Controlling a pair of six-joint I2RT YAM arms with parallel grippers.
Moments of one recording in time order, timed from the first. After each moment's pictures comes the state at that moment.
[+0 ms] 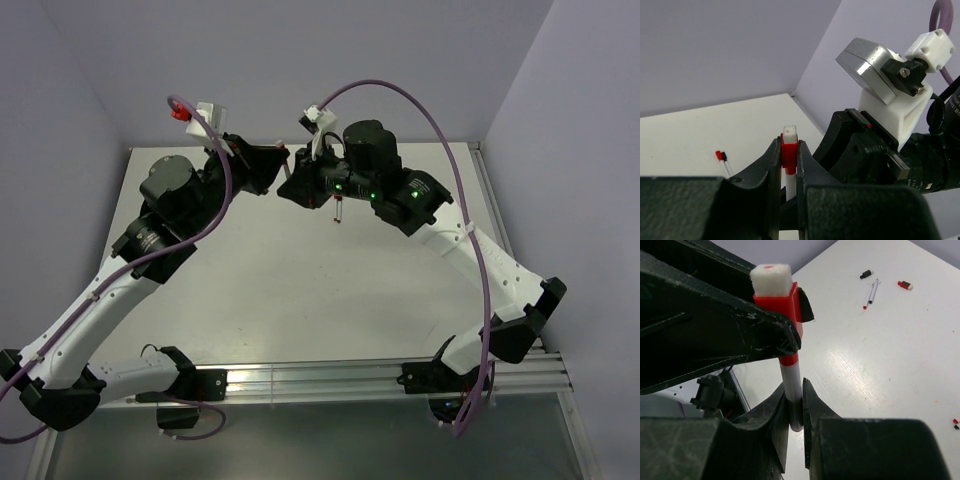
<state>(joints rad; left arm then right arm) -0.73 1.13 1.41 -0.19 -0.06 -0.42 0.79 1.47 1.72 -0.52 -0.27 0.24</state>
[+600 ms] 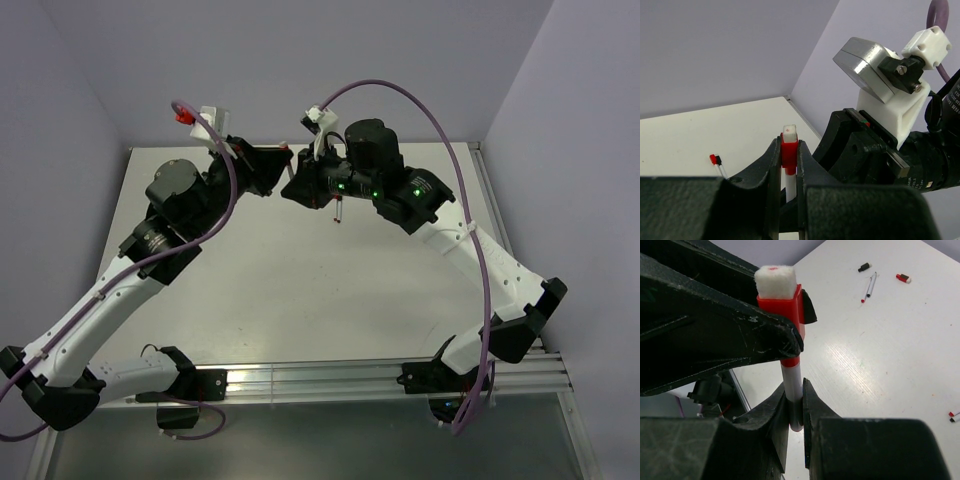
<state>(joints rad) -0.74 1.13 1.34 -0.09 -0.07 -0.44 0.77 1.47 1.75 -0.57 -0.30 0.22</state>
